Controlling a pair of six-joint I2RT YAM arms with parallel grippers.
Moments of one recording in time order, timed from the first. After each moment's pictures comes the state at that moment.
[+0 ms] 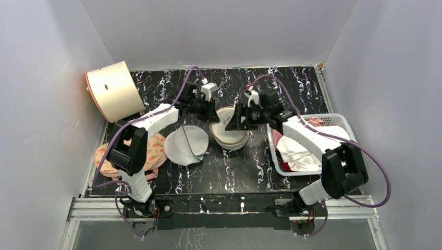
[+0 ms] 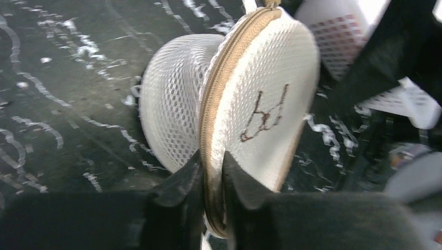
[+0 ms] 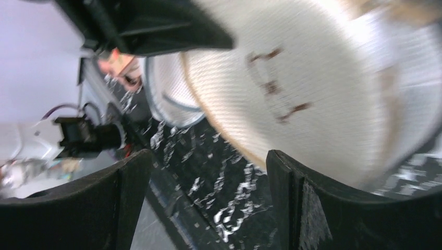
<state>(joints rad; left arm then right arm) -0.45 1.77 1.23 -0.25 0.67 -0.11 0.41 1.46 1.04 -0.29 -0.58 0.42</state>
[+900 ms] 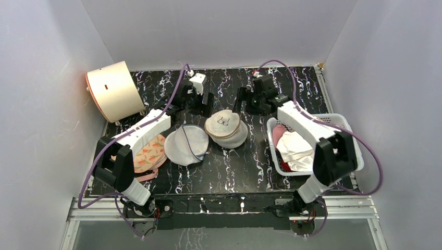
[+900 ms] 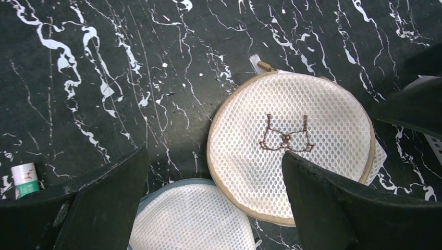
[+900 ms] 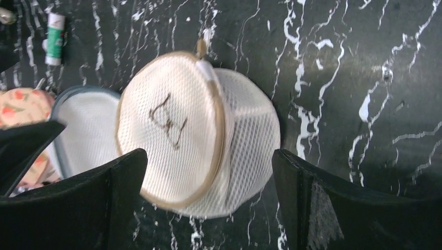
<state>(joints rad) -0.49 1.57 1.18 -0.25 0.09 -0.11 0.43 1.56 1.25 -0.45 -0.13 0.48</state>
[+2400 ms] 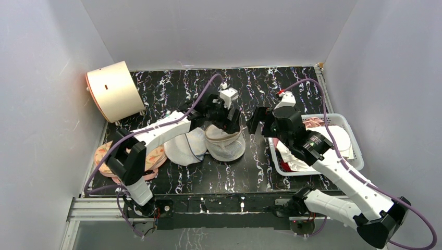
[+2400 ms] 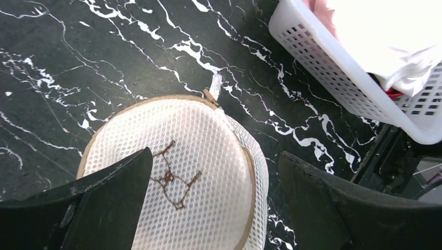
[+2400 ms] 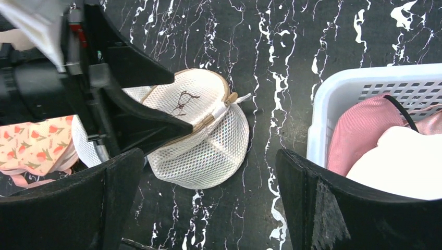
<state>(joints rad) -0.70 1.66 1.24 -0.27 0.33 -0.13 0.66 0.92 0.96 -0.54 0.26 0.57</state>
